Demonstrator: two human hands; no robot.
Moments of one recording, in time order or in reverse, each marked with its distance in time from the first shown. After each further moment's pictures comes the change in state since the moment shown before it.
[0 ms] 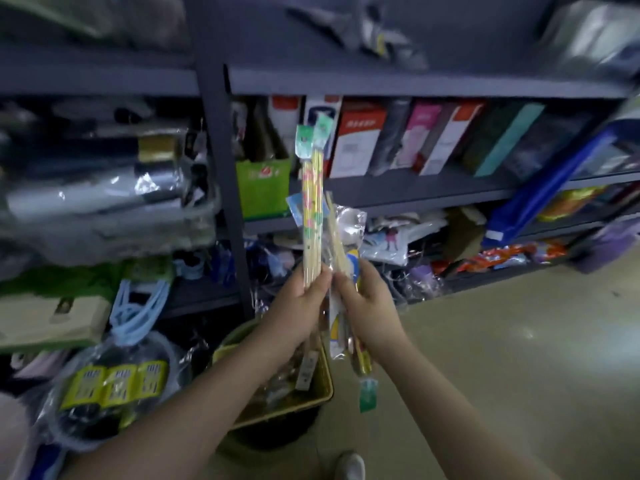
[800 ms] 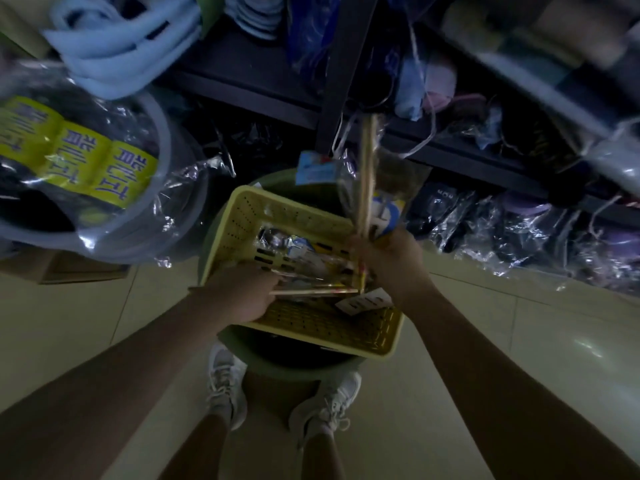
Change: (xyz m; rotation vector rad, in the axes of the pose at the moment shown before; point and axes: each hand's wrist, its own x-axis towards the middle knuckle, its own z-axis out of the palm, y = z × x) left_hand 0.031 -0.407 -0.093 1.062 -0.306 -0.627; right_hand 0.143 0.335 0.136 -0.365 -0.543 0.252
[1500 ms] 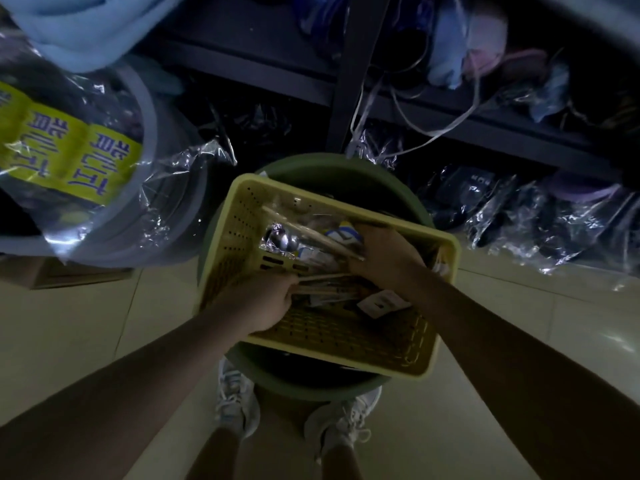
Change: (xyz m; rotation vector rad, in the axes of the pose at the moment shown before) left_hand 0.042 -0.008 0.035 -0.256 -0.030 -0.047; right_hand 0.066 0.047 0.041 -0.755 -0.308 -0.171
